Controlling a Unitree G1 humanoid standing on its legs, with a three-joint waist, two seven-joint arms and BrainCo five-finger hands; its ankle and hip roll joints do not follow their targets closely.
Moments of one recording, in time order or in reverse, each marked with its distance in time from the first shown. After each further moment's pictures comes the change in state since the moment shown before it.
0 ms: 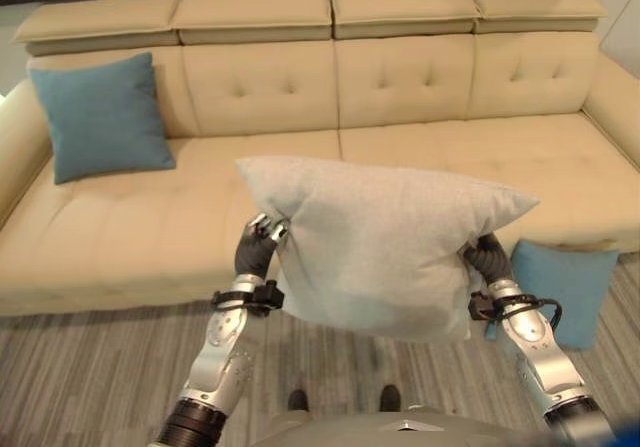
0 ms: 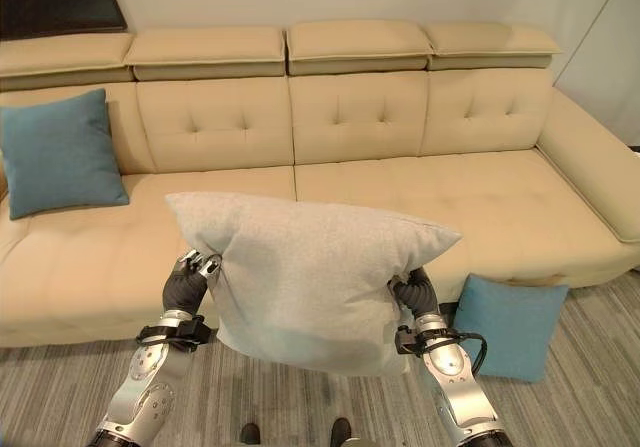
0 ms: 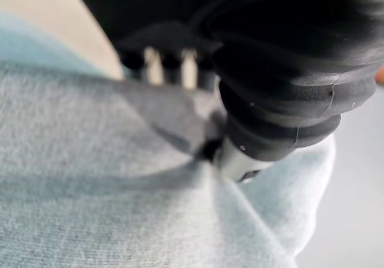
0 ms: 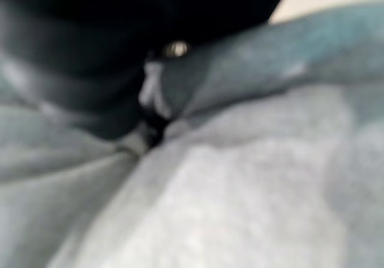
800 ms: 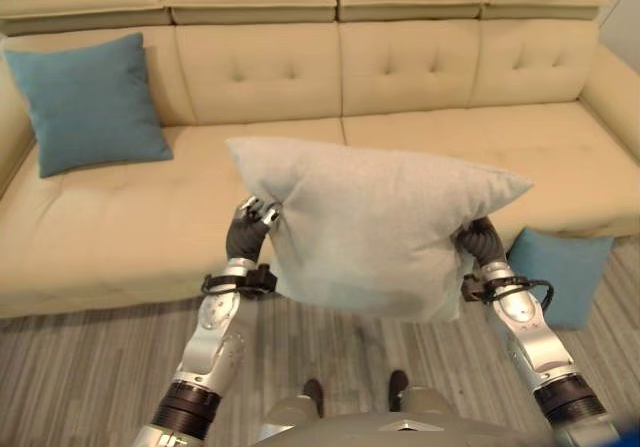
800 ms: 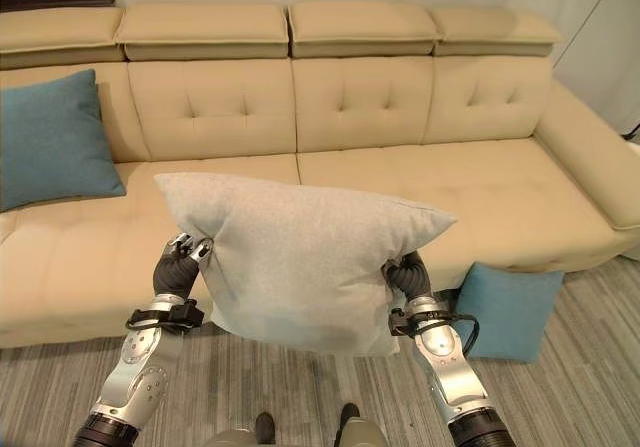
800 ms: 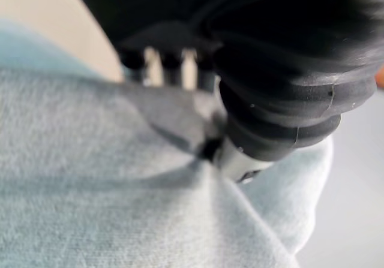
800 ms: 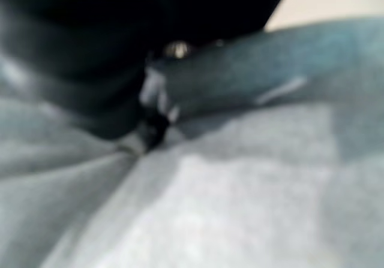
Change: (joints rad) left arm -0.047 0.056 0.042 0.001 0.004 -0.005 0.003; right arm -0.090 0.017 0.014 0.010 -0.054 0.003 -0.012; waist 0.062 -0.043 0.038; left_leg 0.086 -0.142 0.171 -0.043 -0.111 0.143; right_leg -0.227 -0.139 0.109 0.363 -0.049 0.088
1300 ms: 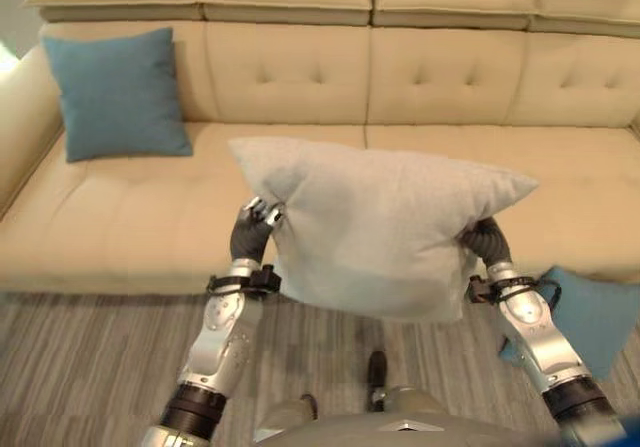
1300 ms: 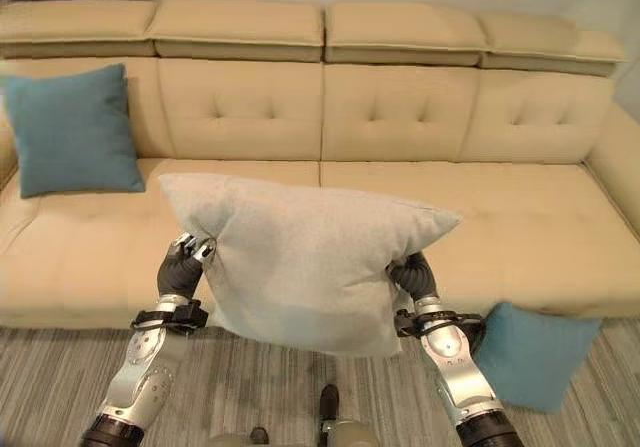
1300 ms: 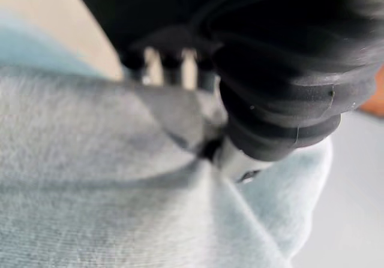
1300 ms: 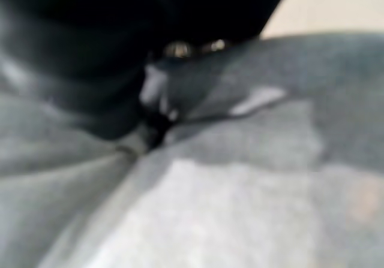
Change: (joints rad) left arm -0.014 -0.045 -0.016 0.000 0.007 0.004 -0.006; right arm 0.032 -0.038 -0.035 -0.027 -0.002 0.001 0.007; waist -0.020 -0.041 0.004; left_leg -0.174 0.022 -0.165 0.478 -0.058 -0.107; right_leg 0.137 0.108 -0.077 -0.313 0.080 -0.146
